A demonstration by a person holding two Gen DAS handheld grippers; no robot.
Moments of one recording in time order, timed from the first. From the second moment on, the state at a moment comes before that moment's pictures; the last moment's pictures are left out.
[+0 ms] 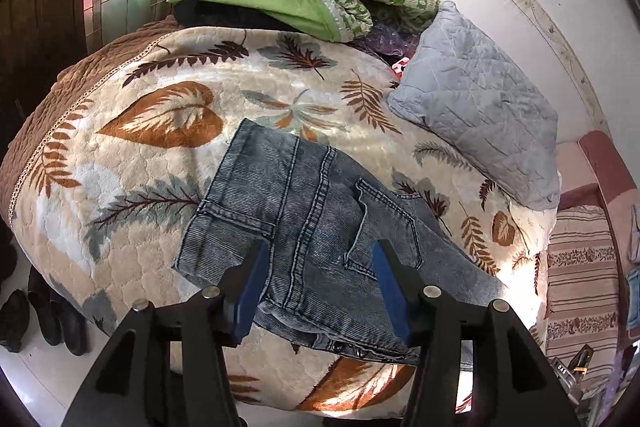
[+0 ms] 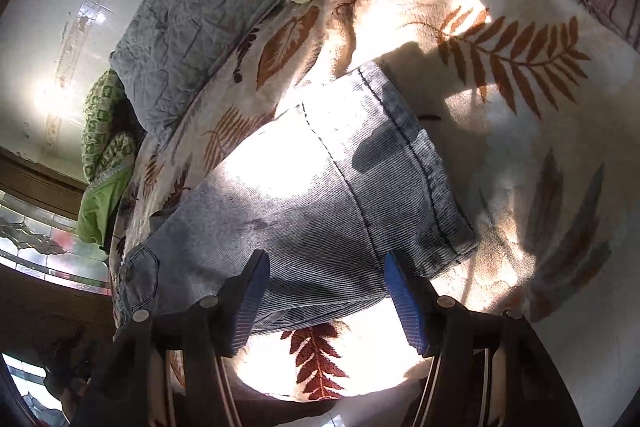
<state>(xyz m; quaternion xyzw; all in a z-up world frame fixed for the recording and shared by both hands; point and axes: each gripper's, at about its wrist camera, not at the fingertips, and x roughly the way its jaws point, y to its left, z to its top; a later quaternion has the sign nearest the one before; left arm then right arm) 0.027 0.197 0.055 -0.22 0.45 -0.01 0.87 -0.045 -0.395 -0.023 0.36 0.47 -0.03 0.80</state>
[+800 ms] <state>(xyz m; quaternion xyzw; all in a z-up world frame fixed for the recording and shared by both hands) 0.044 0.118 -0.001 -0.01 0.45 -0.03 0.89 -0.019 -0.334 -0.050 0.30 0.53 0.04 0.79</state>
